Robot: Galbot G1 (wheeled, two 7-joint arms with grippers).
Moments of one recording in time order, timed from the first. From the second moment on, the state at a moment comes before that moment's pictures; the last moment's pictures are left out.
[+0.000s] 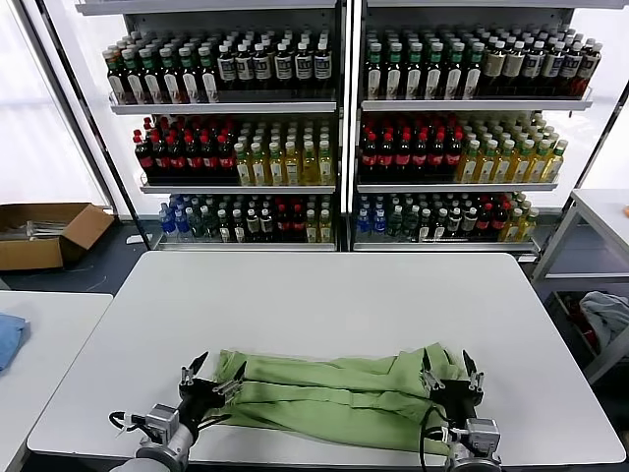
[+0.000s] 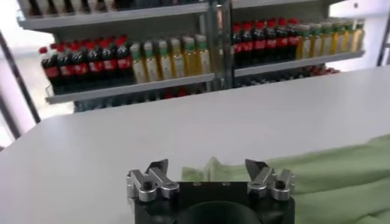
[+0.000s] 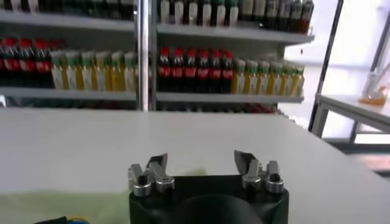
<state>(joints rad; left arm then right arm) 1.51 -1.23 -0.50 -2.03 -0.24 0.37 0.01 -1.54 1.26 0.39 2.15 0.22 -0.23 0.38</state>
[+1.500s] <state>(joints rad) 1.54 -1.17 -0.73 -1.89 -0.32 0.28 0.06 -1.37 1.19 0.37 2.21 0.29 -0.27 0.41</state>
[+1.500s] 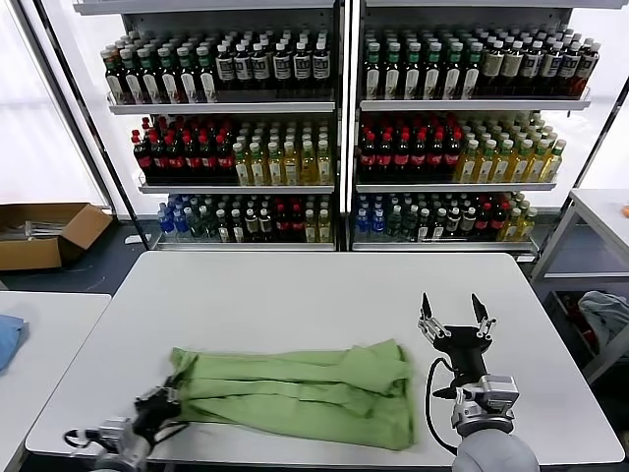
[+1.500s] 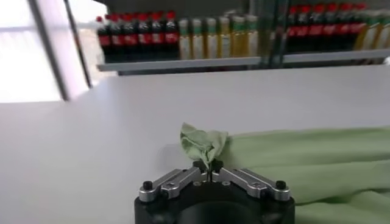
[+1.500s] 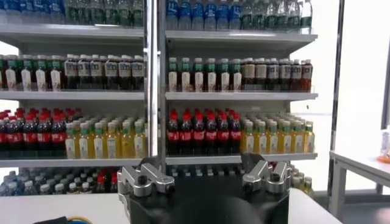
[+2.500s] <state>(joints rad) 1.44 -1.08 -0.71 -1.94 -0.20 0.31 0.07 -1.45 1.25 0.40 2.22 0.23 -0.24 0.42</state>
